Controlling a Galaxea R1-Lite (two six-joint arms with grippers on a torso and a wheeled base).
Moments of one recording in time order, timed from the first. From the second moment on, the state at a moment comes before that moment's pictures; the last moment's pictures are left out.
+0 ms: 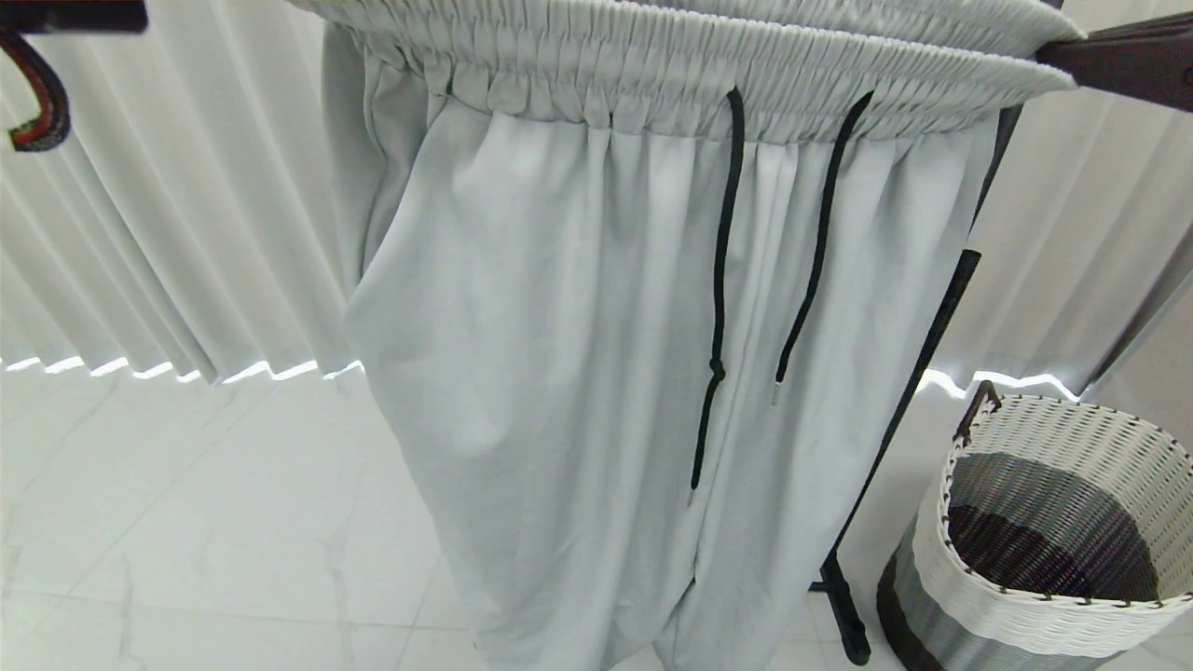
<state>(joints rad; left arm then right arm) -0.93 1.32 -1.64 0.38 0.46 0.10 0.93 1.28 -1.50 0.21 -0.44 -0.34</state>
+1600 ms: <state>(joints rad) -0.77 1.27 -1.59 0.38 0.45 0.29 0.46 1.11 -1.16 0.31 -0.58 -0.37</state>
